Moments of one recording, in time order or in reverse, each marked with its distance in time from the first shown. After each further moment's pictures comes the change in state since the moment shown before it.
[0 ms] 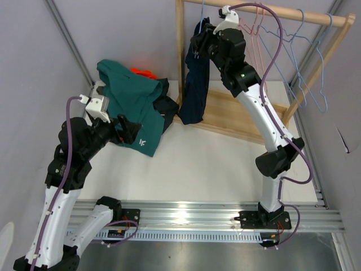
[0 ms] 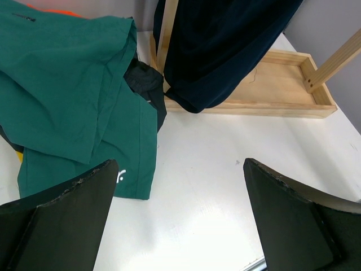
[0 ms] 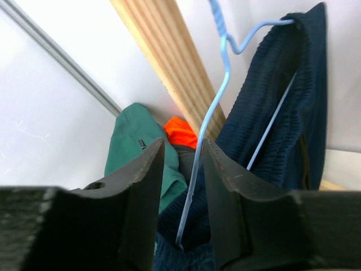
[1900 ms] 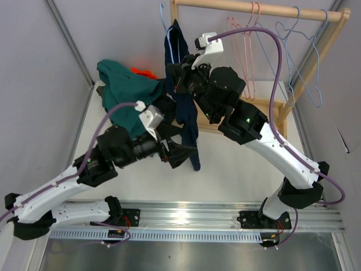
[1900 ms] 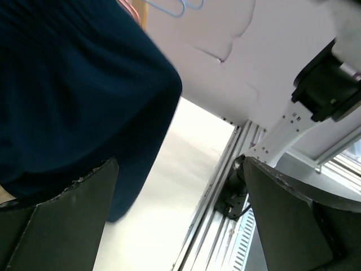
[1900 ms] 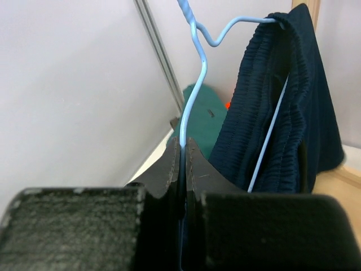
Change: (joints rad) left arm -0.788 0.151 0.024 0.364 -0.138 -0.084; right arm 0.509 -0.351 -0.267 0.040 0.341 -0.195
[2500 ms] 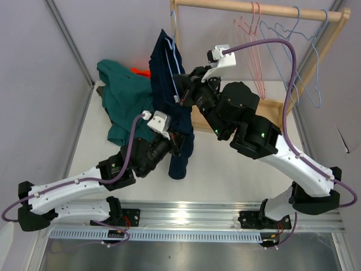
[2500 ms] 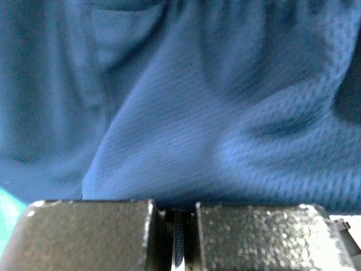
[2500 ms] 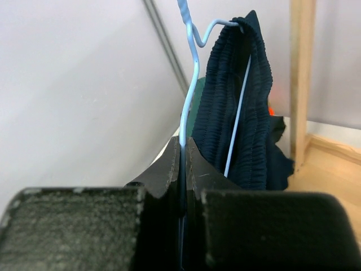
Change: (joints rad) left arm -0.150 0.077 -0.194 0.269 -0.593 0.058; right arm 0.140 -0.101 -0.059 -0.014 0.142 0.030
